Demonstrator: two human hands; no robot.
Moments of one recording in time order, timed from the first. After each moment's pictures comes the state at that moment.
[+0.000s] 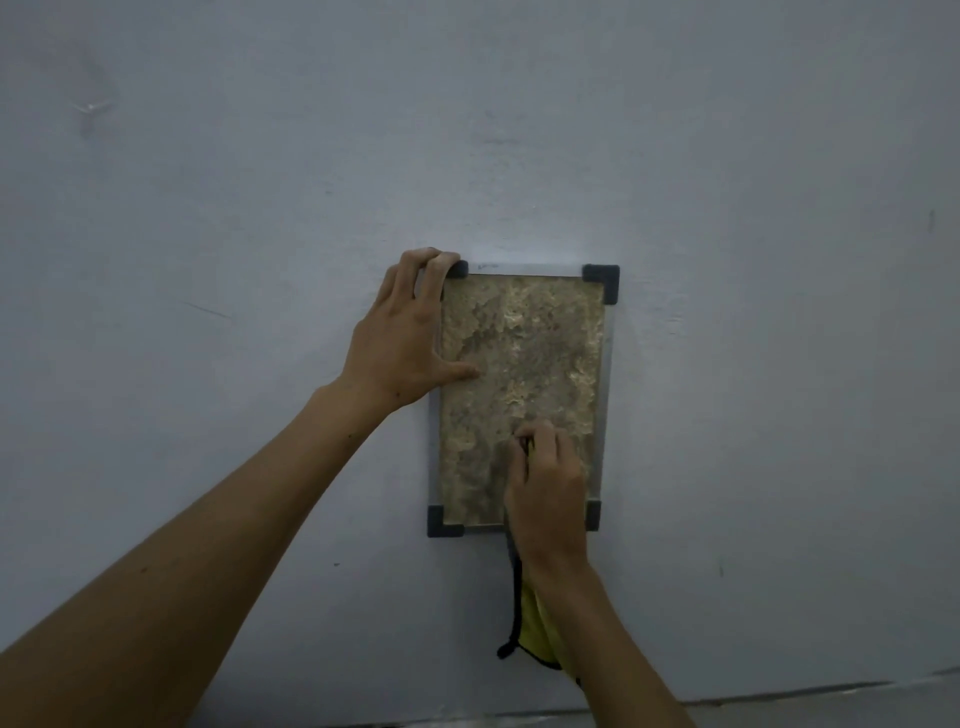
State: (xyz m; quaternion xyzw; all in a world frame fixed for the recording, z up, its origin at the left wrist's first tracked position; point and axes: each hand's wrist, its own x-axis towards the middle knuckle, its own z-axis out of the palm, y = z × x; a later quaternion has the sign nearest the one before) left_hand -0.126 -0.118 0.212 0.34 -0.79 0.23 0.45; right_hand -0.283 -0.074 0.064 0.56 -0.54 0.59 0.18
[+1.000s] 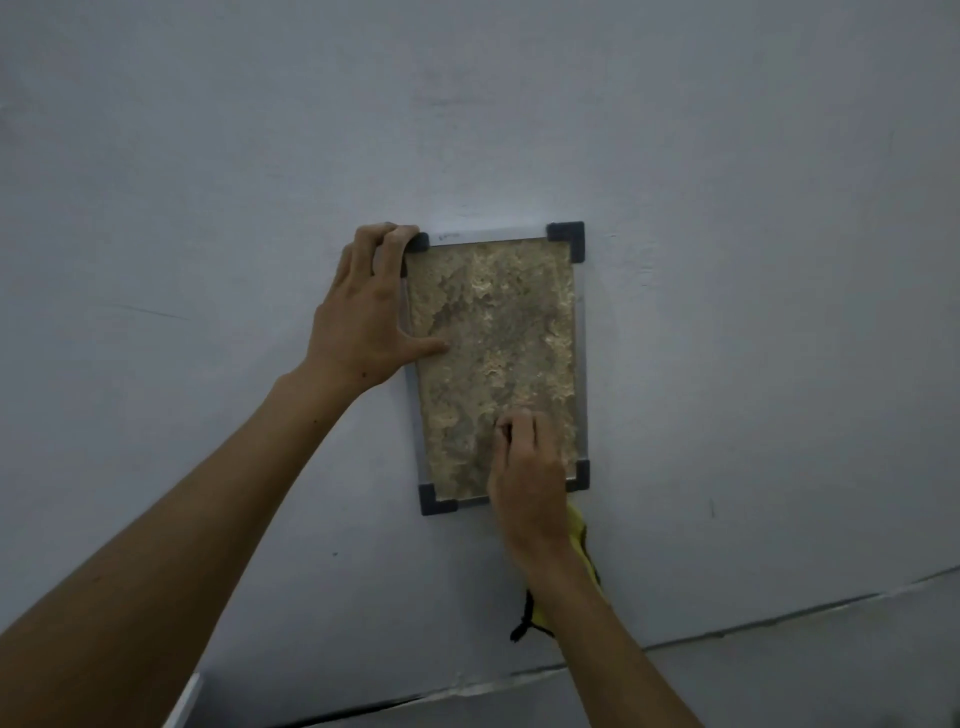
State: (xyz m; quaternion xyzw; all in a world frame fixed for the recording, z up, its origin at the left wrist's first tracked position) left_hand -0.122 -0.119 0.215 0.33 -0.80 0.23 0.45; right_hand -0.273 -0.077 0.044 0.52 -0.56 0.61 0.19
